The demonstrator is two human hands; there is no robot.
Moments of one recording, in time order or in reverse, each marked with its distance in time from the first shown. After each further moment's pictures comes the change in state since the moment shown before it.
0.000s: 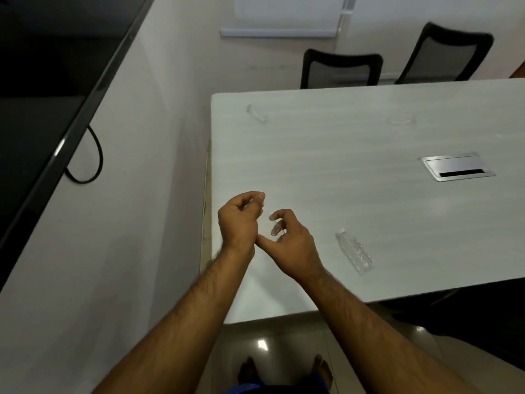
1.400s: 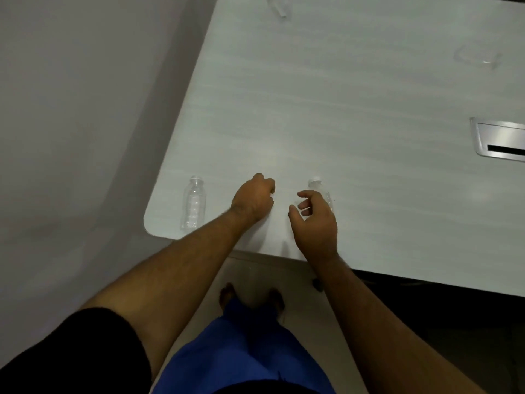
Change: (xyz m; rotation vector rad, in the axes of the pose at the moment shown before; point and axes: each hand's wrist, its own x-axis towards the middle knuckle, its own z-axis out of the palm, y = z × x) left_hand -0.025 -0.173 0.121 1.301 -0.341 0.119; right_hand 0.012 0.211 -0.084 -0.023 -0.011 0.024
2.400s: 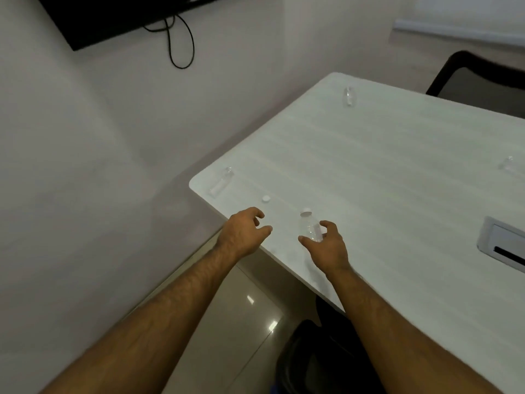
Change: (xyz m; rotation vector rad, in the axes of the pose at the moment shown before) left_hand -0.184 0.226 0.016 -0.362 0.421 -0.632; right_hand 0.043 0.095 -0.188 0.023 -0.643 -0.075
